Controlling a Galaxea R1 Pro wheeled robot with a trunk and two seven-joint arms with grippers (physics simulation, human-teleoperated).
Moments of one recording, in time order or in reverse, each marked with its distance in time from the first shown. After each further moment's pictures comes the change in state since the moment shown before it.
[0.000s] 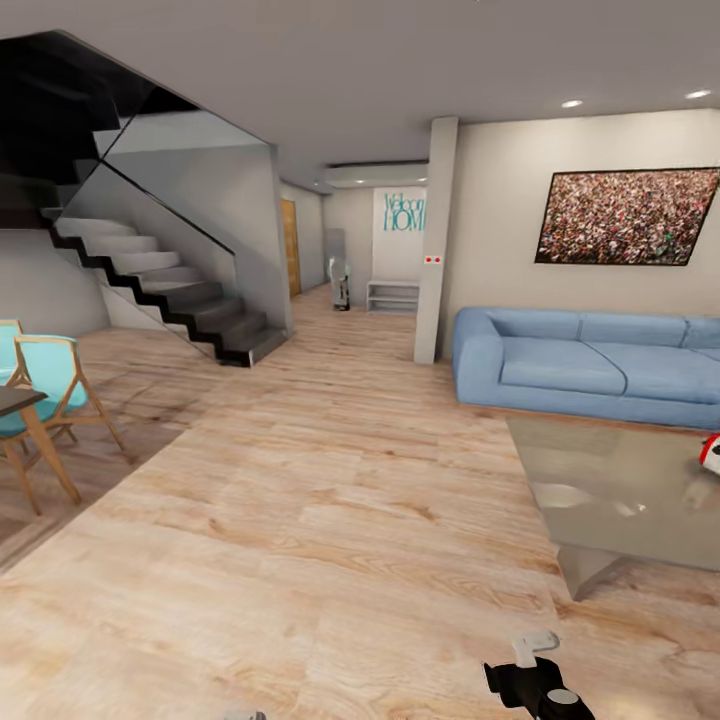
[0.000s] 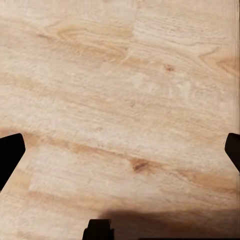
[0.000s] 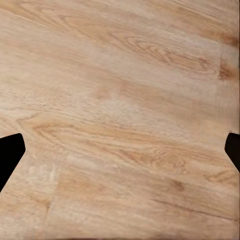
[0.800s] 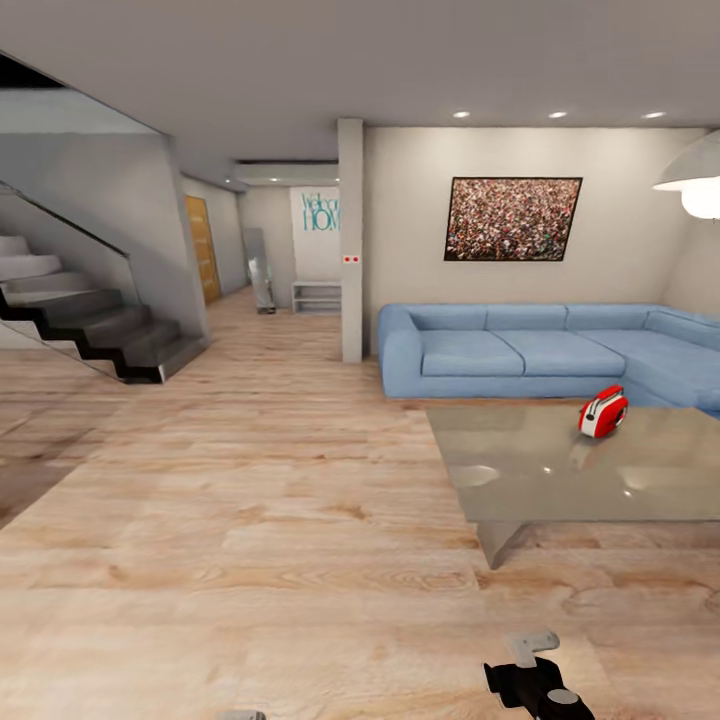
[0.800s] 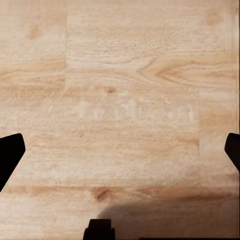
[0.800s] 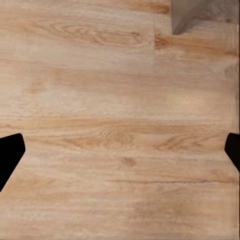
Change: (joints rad) left arm 0.000 0.000 0.000 0.000 -0.001 0.001 0.002; right arm 0.000 0.000 0.000 0.000 0.000 0.000 0.000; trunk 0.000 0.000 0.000
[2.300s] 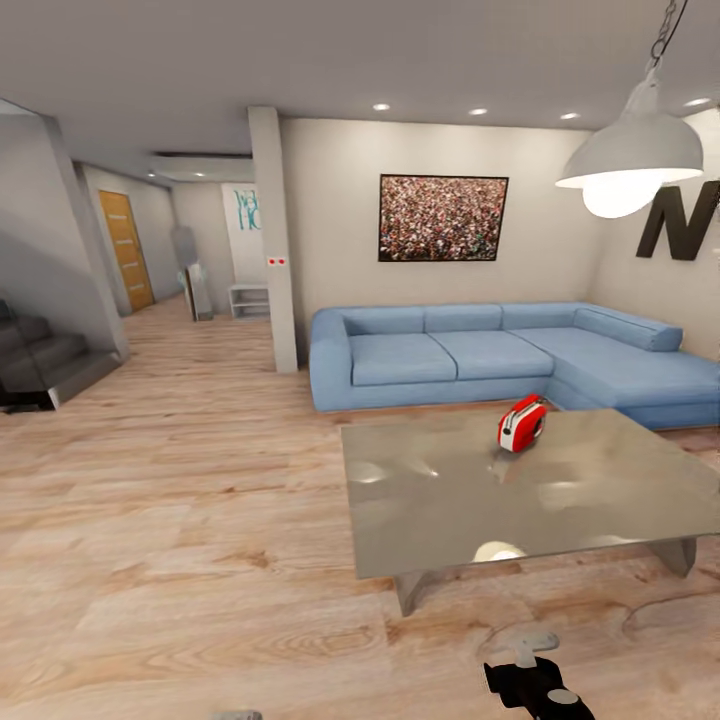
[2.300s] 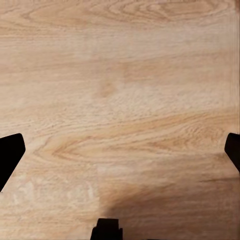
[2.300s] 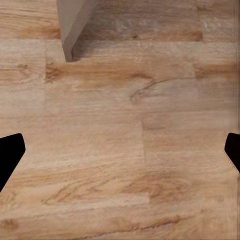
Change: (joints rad) left arm 0.001 -0.002 0.000 0.000 0.003 -0.002 0.048; right arm 0.000 0.000 0.000 0.000 0.002 0.000 0.000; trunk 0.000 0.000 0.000
